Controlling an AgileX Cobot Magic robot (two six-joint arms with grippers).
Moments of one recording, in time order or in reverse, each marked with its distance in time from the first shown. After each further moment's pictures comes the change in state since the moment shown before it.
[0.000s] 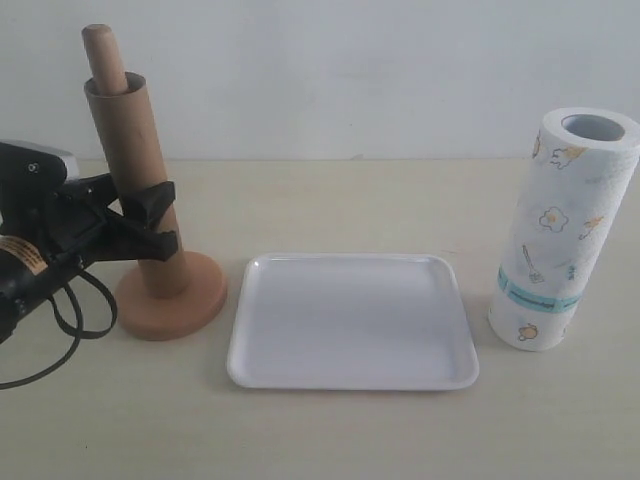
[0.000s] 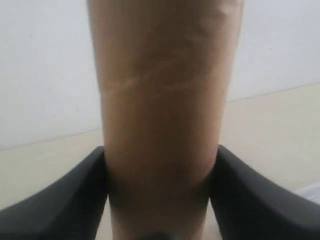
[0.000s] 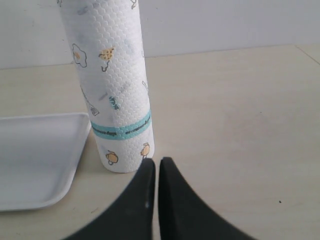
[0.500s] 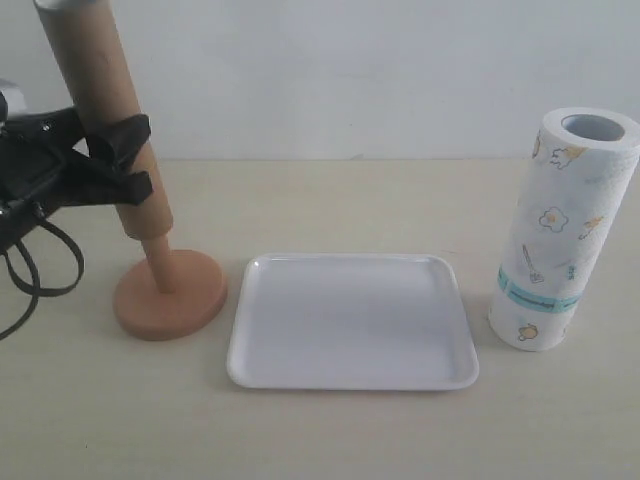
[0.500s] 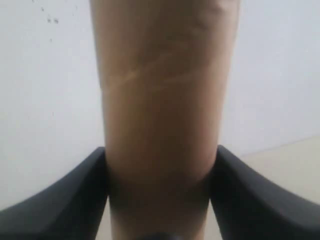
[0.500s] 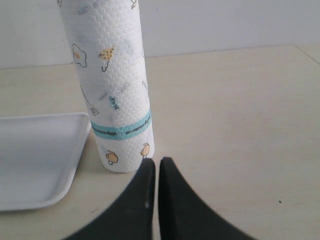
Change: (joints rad) left arm 0.000 -0.249 -0.001 0.000 0.097 0.000; right arm 0.000 0.000 0.000 0.000 0.000 0.000
